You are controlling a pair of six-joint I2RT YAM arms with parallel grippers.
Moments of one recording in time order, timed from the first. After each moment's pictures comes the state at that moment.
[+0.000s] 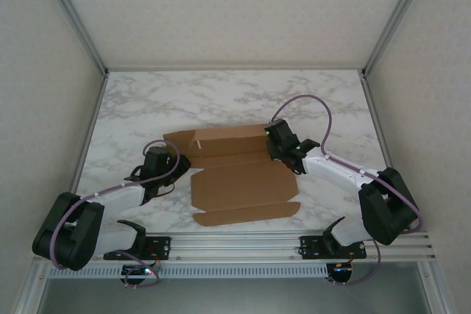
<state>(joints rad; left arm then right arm) -0.30 1.24 0.31 0.16 0.11 -1.00 0.67 1.43 0.86 -0.37 0.40 0.27</state>
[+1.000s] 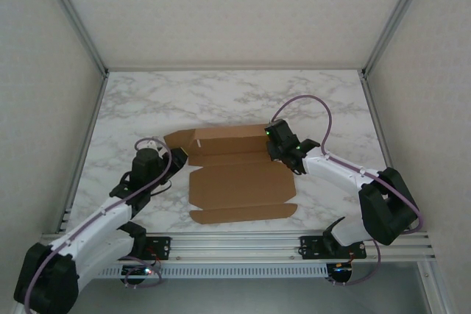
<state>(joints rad) -0.36 0.83 0.31 0.01 0.07 -1.00 0.67 1.43 0.86 -0.38 0.39 0.27</state>
